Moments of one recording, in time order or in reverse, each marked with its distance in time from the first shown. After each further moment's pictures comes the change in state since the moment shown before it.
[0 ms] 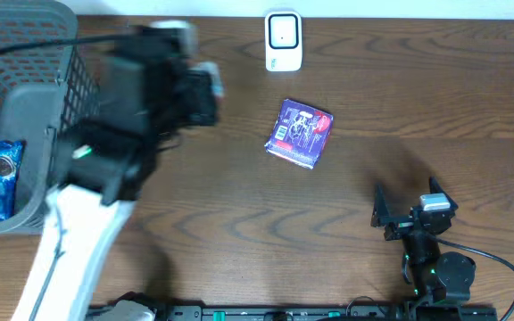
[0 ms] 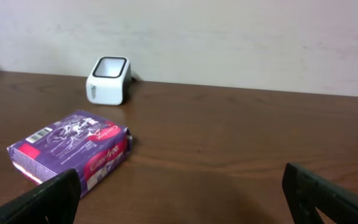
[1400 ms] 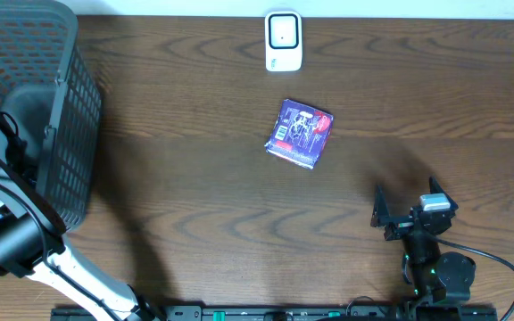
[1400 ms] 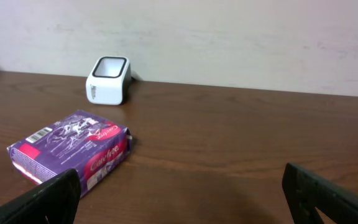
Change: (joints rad) left arm 1.018 0.768 -0.081 -0.224 -0.492 -0.270; right arm 0.000 0.000 0.000 0.000 0.000 0.000
